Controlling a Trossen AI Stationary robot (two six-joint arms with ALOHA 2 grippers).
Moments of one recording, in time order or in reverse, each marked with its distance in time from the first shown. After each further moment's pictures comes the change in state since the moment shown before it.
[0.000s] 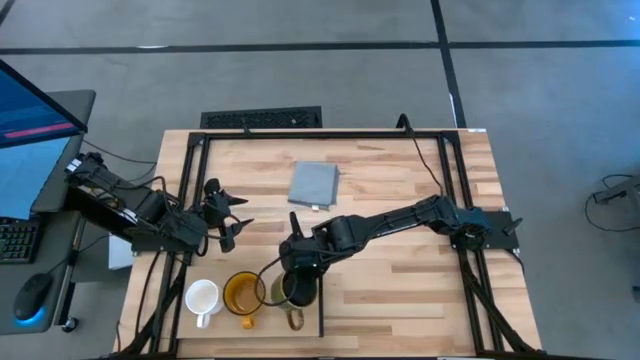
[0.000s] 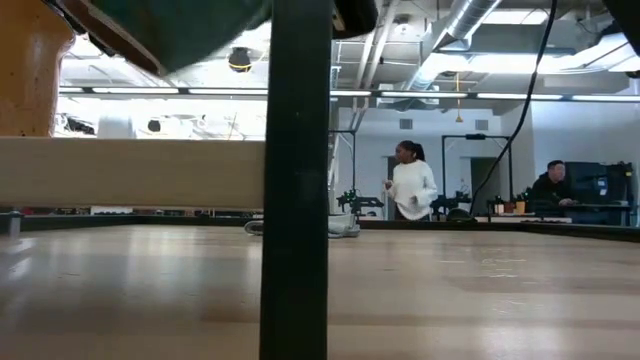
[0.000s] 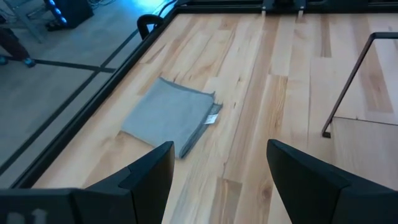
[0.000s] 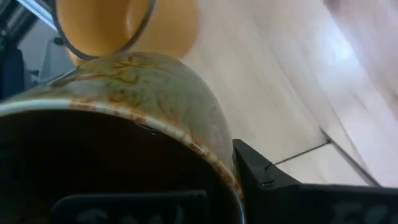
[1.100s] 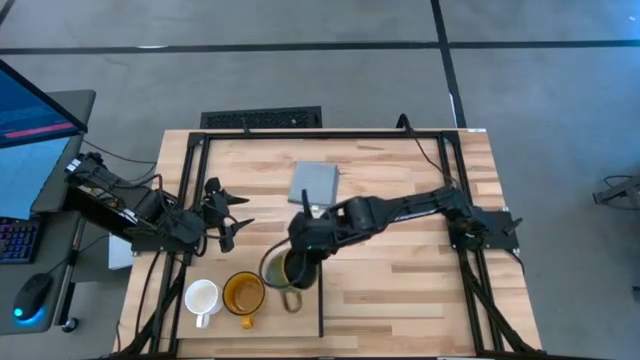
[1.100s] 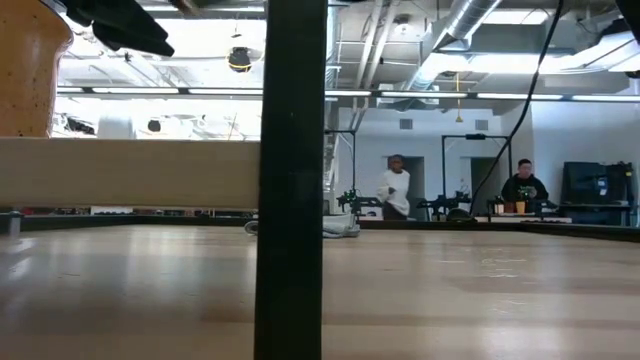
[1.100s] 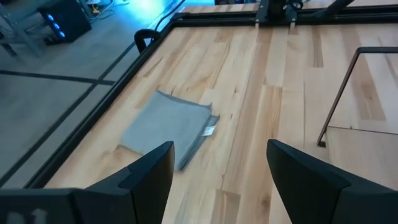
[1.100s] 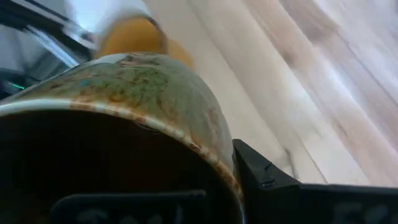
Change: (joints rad) left arm 0.000 -0.013 -0.001 0.053 0.000 0.066; right arm -0.030 -0.126 0.002 -0.014 0.112 -0.009
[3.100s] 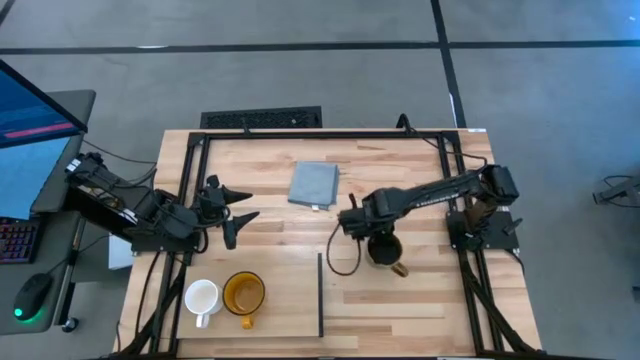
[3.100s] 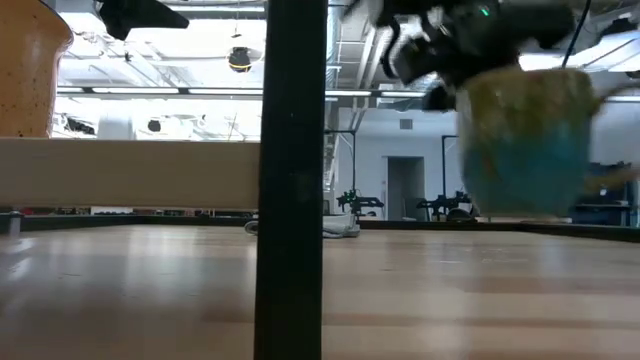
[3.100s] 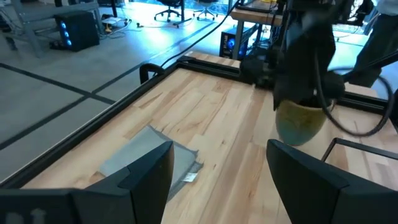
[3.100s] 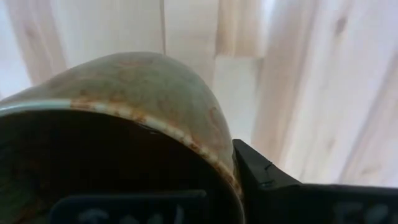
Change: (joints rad) left arm 0.000 0.002 0.001 0.234 -0.073 -0.063; right arm -0.130 -0.377 -0.954 -0.086 -0.066 -0.766
